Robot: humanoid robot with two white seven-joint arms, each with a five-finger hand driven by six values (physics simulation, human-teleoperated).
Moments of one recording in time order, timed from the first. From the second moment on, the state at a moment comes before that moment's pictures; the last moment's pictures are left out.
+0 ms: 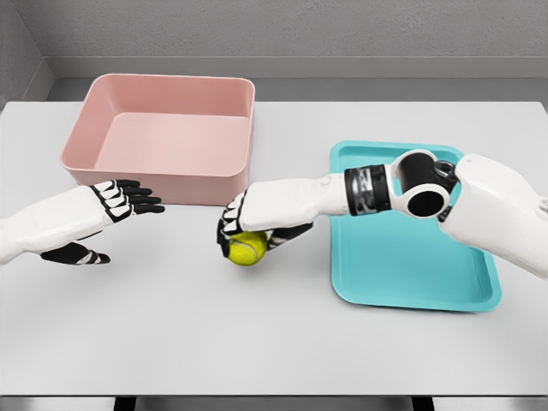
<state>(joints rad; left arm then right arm) -0.13 1.09 -0.39 -1.76 -0.31 -0.61 -0.14 -0.99 -0.54 1.20 -1.52 0.16 -0.58 0.42</state>
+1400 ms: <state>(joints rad) -0.18 1.12 -0.38 -1.77 -0.43 -0.61 -0.13 -0.98 -0.43 1.29 -1.39 0.16 -0.52 0.40</state>
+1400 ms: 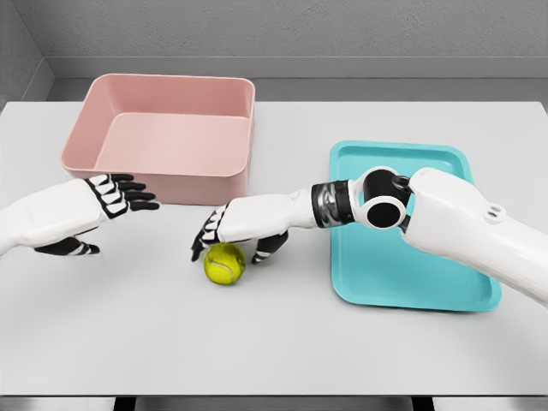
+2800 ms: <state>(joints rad) -0.28 0.99 -0.58 -1.77 -0.58 -0.61 -0.13 -0.94 -0.92 0.98 -1.41 -0.03 -0.61 0.46</state>
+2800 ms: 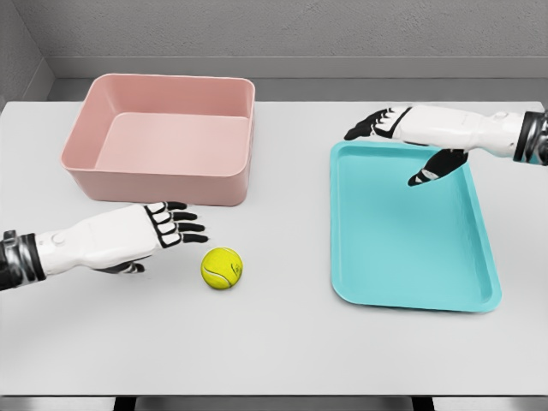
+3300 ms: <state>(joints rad) -0.38 0.97 -0.61 -1.77 -0.60 -0.61 -0.13 -0.93 -0.95 0.96 -1.40 -0.03 -0.61 0.46</state>
